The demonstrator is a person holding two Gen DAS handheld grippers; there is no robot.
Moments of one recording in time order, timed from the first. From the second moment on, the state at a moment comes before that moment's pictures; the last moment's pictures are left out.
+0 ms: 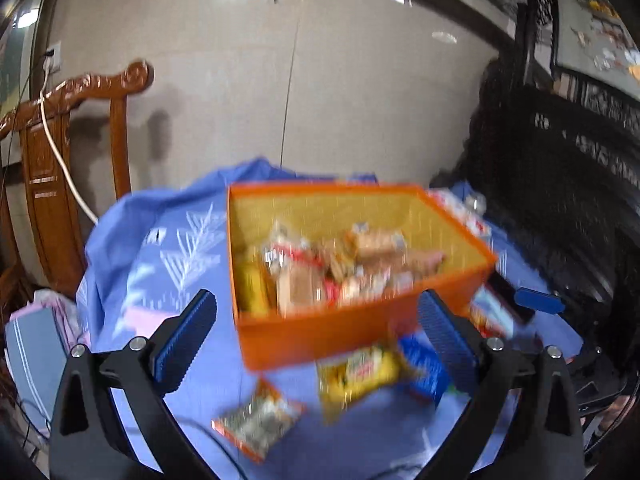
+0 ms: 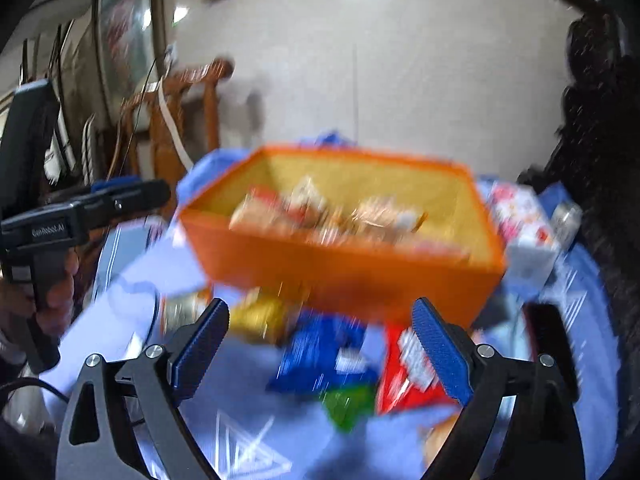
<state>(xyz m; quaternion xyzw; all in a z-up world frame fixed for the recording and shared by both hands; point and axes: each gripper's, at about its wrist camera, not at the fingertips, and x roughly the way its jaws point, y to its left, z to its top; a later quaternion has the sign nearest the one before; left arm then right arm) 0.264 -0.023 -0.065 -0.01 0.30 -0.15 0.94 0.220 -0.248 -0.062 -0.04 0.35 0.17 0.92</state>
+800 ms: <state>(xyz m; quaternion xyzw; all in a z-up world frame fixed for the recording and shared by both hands) 0.246 -0.008 -0.116 0.00 0.36 -0.13 0.93 0.279 -0.192 -0.154 -0.19 0.47 0.18 0.85</state>
